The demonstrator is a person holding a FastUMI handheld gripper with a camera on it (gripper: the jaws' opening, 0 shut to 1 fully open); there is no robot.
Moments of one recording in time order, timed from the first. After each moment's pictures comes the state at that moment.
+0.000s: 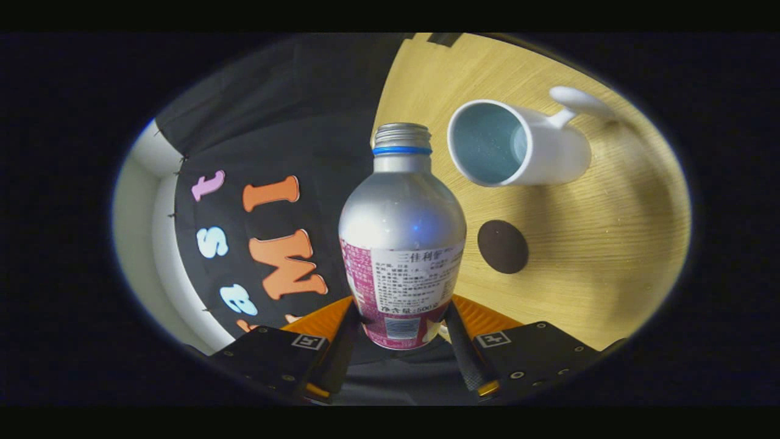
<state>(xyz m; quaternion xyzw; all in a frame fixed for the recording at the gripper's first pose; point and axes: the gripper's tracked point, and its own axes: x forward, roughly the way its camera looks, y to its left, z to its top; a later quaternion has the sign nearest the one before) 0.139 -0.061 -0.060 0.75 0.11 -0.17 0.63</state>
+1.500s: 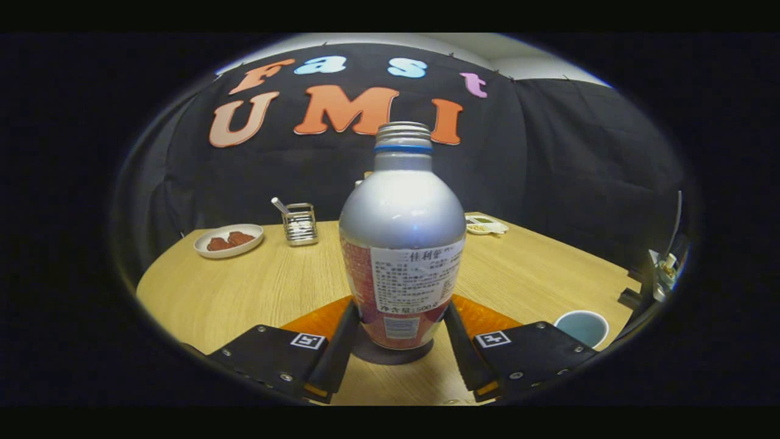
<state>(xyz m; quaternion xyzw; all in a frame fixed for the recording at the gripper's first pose) 0.196 -0.087 -0.130 -0.02 0.23 -0.19 0.95</state>
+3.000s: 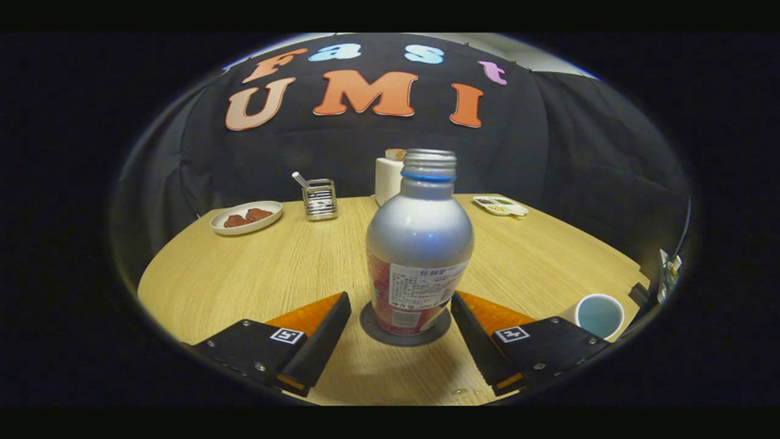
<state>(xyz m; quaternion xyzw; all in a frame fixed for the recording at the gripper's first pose) 0.168 -0.065 -0.127 0.01 0.25 -0.16 0.95</state>
